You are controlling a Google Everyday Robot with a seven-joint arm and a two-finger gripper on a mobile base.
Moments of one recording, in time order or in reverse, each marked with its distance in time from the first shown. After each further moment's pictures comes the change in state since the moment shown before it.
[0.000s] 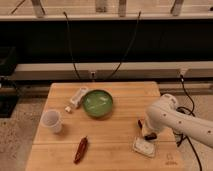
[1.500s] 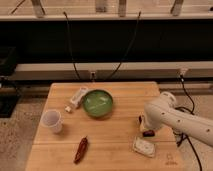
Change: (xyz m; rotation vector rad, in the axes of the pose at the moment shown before) arm 0.013 -0.005 -0.009 -0.002 0.037 0.157
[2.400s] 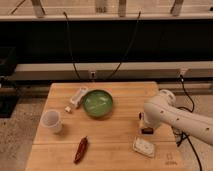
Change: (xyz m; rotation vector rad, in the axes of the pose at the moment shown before) arm 0.009 -0.008 -0.011 -0.006 0.025 0.070
